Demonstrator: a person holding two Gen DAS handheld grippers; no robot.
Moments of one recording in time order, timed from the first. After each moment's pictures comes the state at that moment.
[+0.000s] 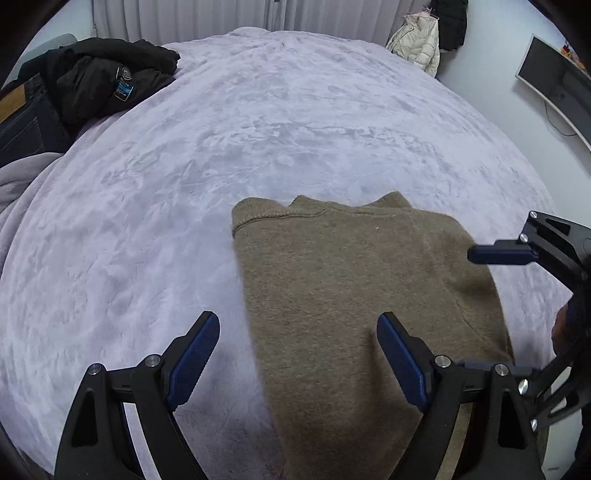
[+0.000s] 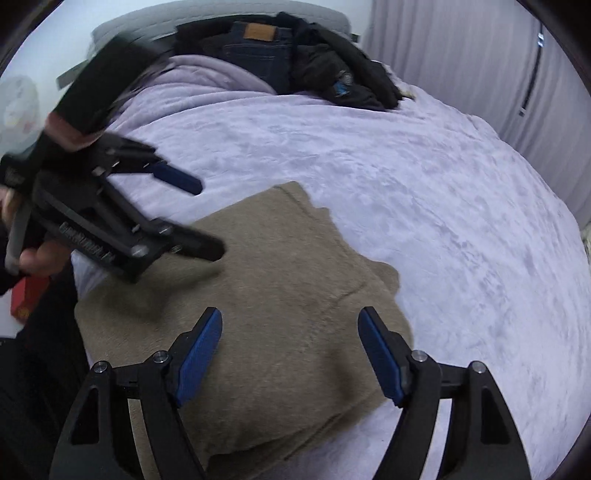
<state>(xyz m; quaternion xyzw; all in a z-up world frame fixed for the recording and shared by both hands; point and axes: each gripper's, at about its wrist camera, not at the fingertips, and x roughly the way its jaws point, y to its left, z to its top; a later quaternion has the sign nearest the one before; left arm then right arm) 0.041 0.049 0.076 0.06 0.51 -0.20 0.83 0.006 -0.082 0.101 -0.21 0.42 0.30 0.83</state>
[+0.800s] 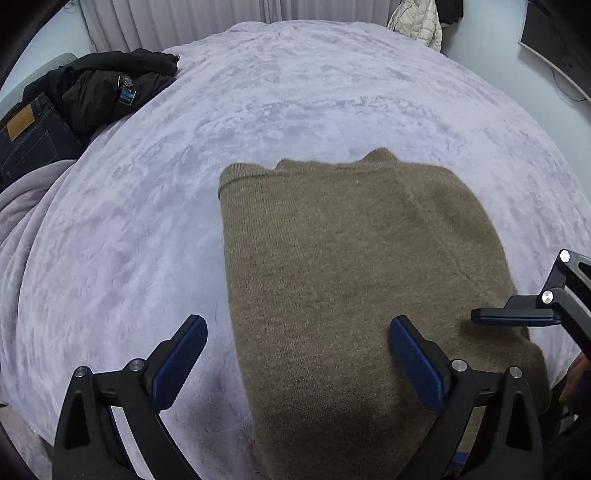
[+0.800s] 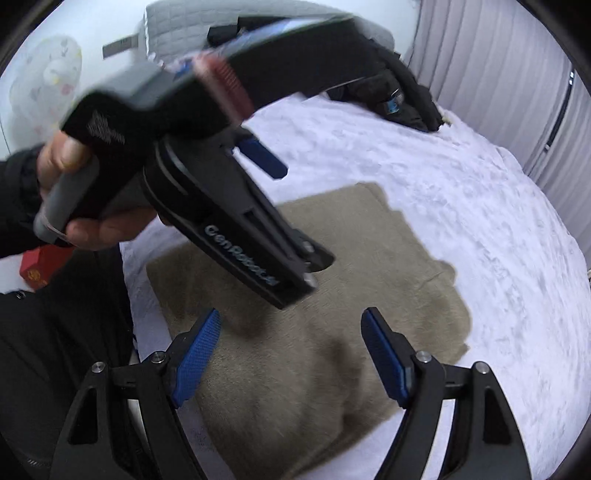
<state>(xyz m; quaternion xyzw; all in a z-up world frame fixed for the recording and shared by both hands) -0.004 0.023 0.065 0.12 0.52 -0.16 0.83 -0.076 -0.043 0.088 -0.24 0.40 0.33 0.82</state>
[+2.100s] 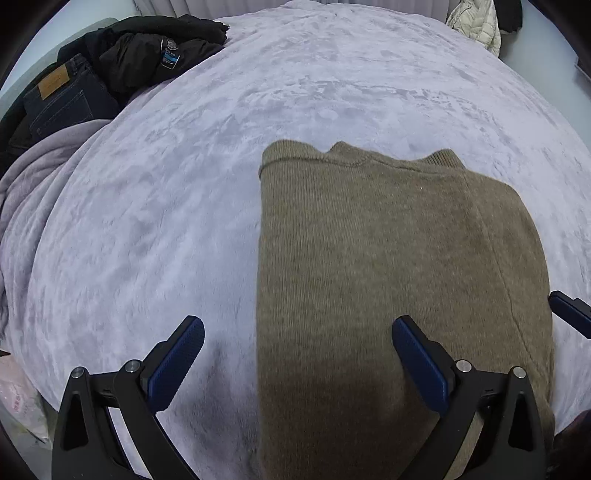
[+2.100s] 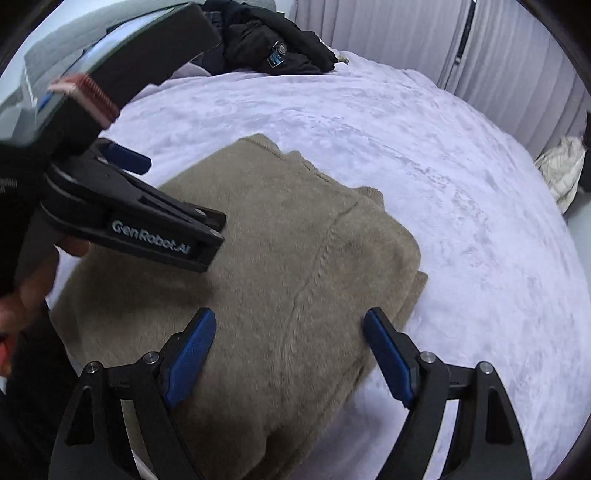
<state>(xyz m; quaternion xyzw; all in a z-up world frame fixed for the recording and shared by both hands) 0.009 0.031 0.053 0.09 0.55 -0.06 0.83 -0.043 -0.077 0.069 -0.16 0.45 0.14 0.87</state>
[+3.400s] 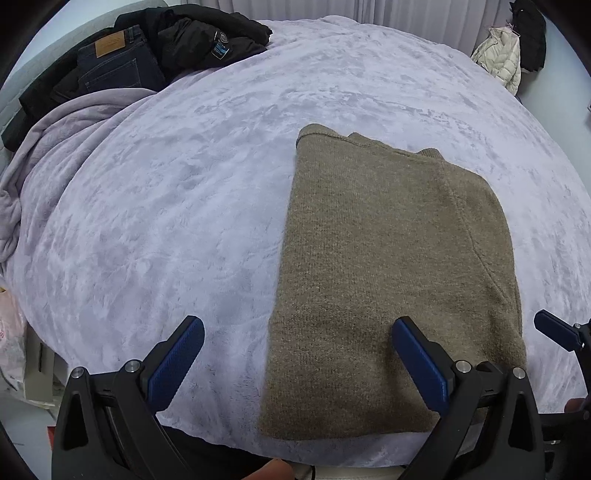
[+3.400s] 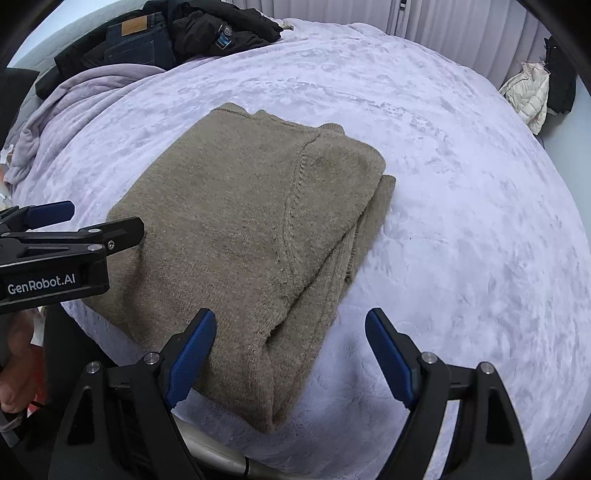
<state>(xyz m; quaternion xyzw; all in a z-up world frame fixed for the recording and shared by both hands) -0.063 0.053 0.080 0.03 0.54 -0.02 0.84 -0.083 -0.091 0.082 -0.06 0.53 0.07 0.85</state>
